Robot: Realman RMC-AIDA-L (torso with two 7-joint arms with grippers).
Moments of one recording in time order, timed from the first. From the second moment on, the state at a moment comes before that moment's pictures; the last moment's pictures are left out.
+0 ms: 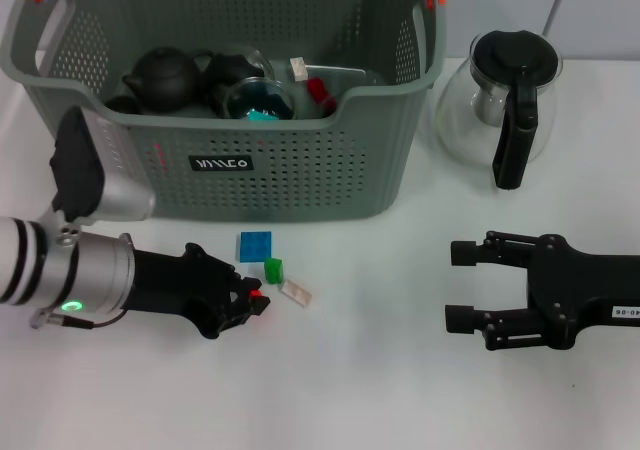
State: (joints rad) left arm -0.39 -2.15 -2.02 -0.97 -0.93 1.30 -1.64; right arm 0.48 2.06 -0.80 -0.63 -1.93 -1.76 1.37
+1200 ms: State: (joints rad) left arm -0.78 -2.09 -2.17 -1.07 -0.66 1.06 -2.22; right arm 0.49 2.06 -0.80 -0.63 -1.93 -1.78 1.37
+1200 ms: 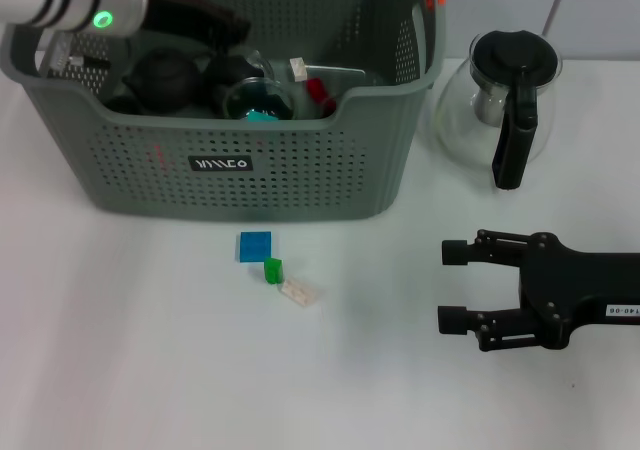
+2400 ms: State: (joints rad) left arm -0.25 -2.16 -2.36 -1.27 -1.24 1.72 -1.60; right arm 0.50 2.05 -0.79 -0.63 -1.93 -1.76 1.39
